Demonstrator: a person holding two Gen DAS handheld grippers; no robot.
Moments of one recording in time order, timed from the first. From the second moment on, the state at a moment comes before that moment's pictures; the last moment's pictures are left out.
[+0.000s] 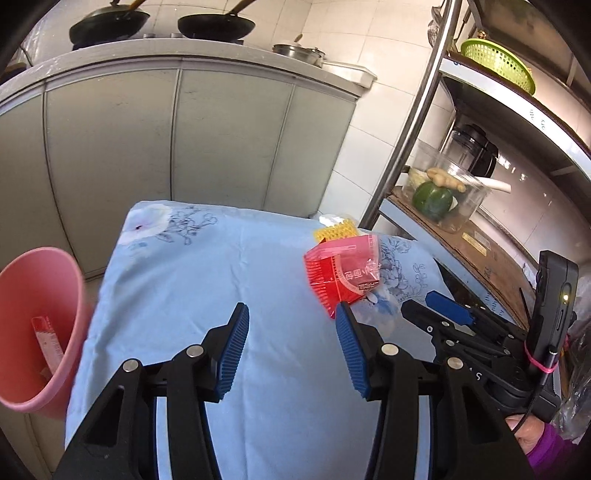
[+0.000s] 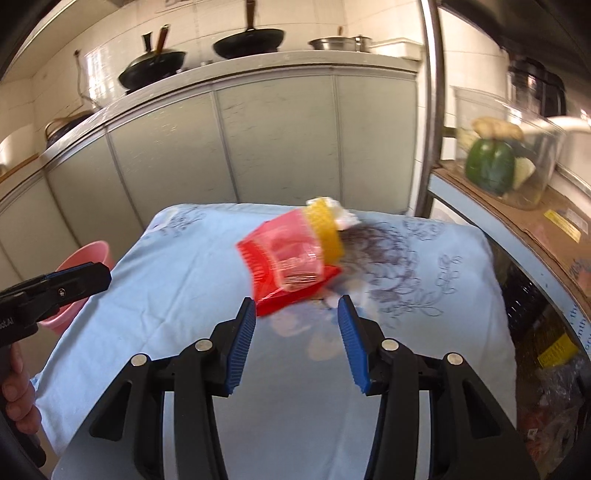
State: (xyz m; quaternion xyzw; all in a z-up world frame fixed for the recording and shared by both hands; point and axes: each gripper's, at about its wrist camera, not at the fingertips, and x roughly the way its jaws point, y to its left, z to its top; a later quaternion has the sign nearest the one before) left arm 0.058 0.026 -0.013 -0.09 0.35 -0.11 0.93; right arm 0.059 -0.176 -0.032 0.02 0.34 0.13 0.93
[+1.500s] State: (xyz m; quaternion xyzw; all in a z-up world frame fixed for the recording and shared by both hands) left arm 0.165 -0.040 -0.076 -0.12 0.39 -0.31 0.86; right arm 0.080 -0.210 -0.051 0.07 0.33 0.11 0.93
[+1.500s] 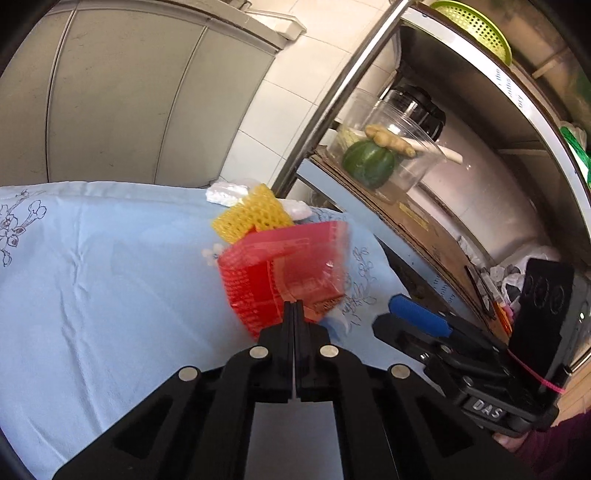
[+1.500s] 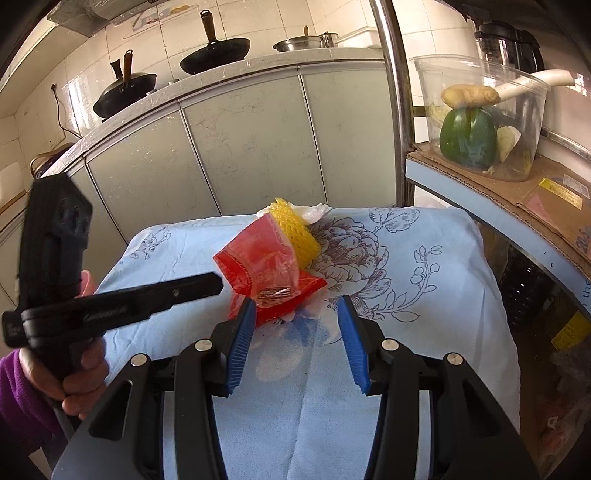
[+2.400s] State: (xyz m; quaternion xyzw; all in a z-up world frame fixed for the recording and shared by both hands) left arm 0.220 -0.037 -0.091 -0.18 0.40 -0.32 0.84; right arm 0.085 -0.209 -0.056 0.09 0.35 0.13 0.92
